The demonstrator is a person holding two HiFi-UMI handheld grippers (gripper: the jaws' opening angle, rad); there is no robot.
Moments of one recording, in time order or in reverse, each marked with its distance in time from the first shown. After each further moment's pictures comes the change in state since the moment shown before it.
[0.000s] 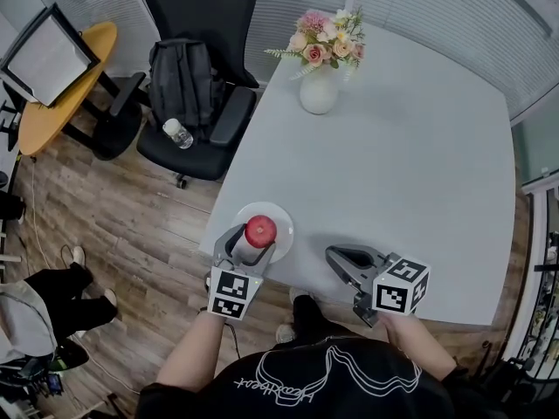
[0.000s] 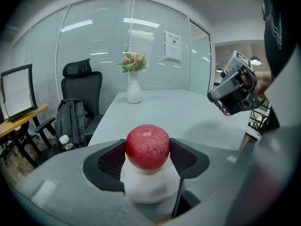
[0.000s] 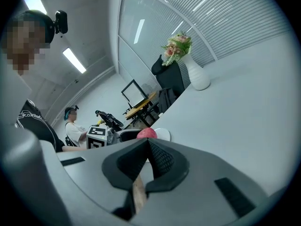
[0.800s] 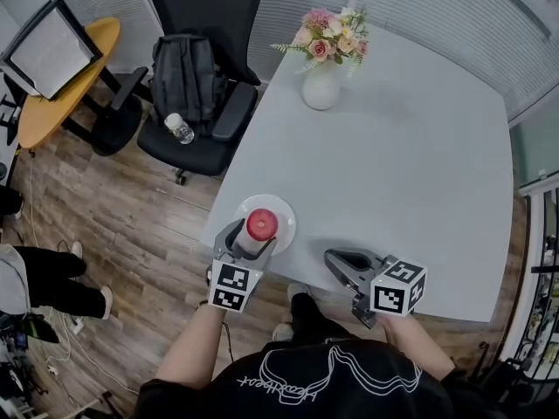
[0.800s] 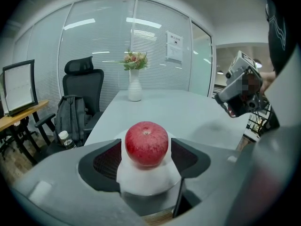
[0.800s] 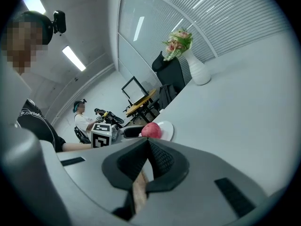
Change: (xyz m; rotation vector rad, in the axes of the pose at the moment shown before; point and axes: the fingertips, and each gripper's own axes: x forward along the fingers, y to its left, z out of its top) left arm 0.001 -0.001 -0.017 -0.024 -0.011 -0.003; right arm 0.000 0.010 -0.025 -0.003 0.030 -0.002
